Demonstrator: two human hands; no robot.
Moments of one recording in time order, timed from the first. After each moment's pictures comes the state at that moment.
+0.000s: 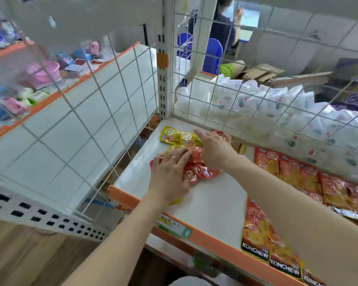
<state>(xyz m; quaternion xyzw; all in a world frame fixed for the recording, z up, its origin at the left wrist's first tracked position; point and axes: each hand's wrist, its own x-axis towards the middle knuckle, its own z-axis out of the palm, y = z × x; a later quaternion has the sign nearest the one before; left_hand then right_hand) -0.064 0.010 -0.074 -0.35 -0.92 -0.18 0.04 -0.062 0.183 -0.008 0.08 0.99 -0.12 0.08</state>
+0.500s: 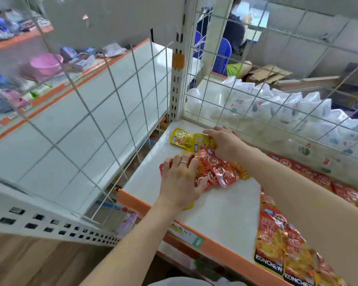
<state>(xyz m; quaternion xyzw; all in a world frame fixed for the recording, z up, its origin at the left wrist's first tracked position) -0.065 0.013 -0.084 -0.32 -0.92 -0.21 0.09 -0.103 0.204 -0.016 0.06 0.99 -0.11 0.10</state>
